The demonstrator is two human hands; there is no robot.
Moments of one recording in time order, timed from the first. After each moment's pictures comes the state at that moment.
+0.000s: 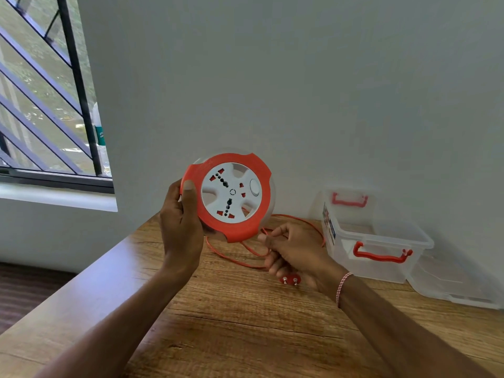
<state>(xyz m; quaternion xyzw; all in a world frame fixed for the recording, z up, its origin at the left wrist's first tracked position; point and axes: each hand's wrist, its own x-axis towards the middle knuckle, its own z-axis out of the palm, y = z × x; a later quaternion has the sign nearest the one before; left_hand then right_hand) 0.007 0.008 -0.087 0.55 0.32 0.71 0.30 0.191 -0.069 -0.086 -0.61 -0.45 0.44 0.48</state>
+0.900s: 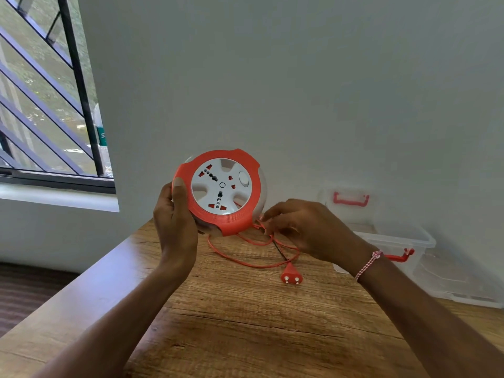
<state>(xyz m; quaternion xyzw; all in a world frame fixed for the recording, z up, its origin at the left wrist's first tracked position) 0.001 0.013 -0.082 0.50 0.34 0.73 0.33 0.234 -0.057 -0.059 -0.44 -0.85 -0.19 0.22</state>
